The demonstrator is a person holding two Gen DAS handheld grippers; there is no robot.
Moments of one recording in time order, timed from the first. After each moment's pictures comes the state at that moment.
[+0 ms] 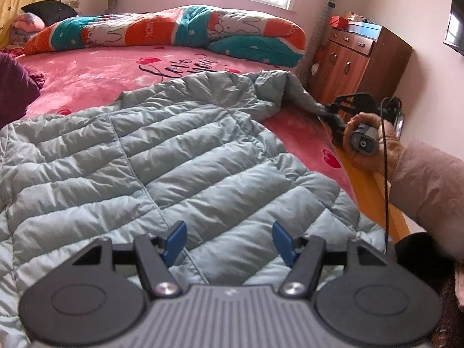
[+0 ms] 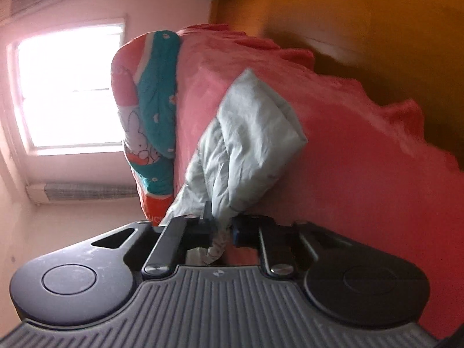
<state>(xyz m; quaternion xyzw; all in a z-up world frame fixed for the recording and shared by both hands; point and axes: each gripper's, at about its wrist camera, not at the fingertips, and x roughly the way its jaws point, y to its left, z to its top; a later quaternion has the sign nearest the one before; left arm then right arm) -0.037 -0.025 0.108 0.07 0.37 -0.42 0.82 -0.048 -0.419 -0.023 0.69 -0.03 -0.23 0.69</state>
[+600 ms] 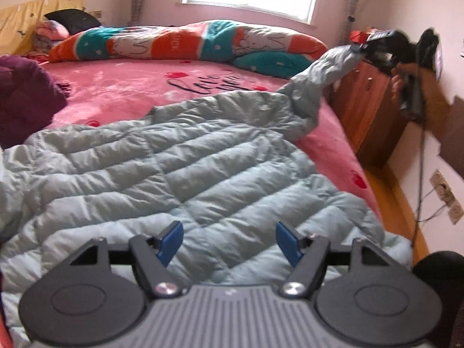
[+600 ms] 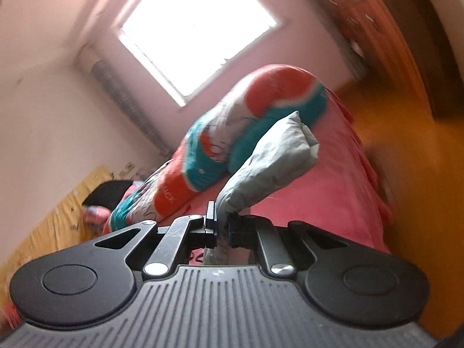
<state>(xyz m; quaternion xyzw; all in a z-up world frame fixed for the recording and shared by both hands) -0.022 -0.013 0.113 0.06 0.35 -0.38 0.86 -0.003 -0.405 0.166 0.33 0.04 -0.20 0.92</state>
